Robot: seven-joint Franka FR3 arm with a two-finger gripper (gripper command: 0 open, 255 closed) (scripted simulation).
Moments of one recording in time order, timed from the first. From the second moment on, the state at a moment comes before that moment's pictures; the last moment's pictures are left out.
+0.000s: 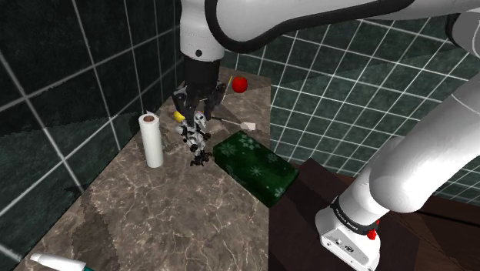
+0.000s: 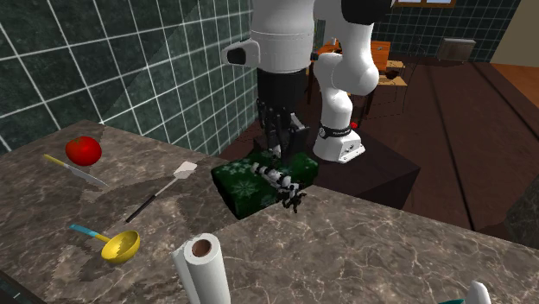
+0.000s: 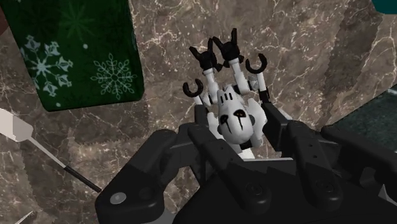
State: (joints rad) arm 0.10 -0.09 0.52 -2.02 0.05 1.93 0.58
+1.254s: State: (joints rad) arm 0.06 -0.73 0.19 -2.46 0.13 1.73 0.16
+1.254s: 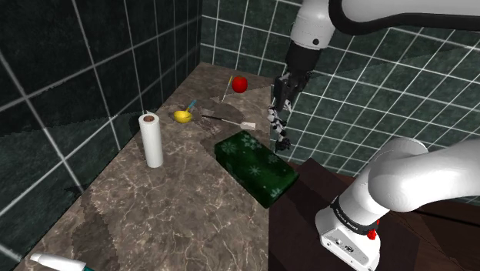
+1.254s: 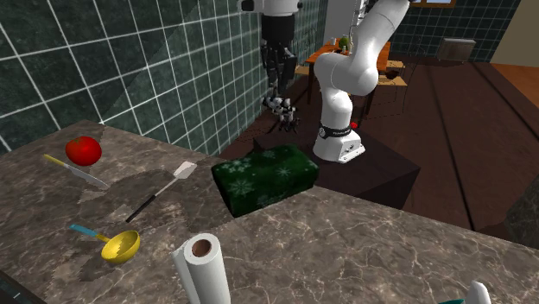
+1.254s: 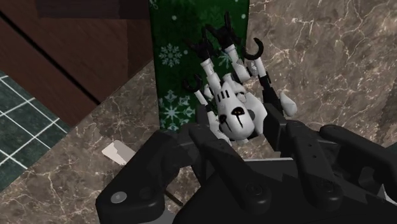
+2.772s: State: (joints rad) arm 0.07 -0.69 0.22 -2.74 0.16 2.05 0.15
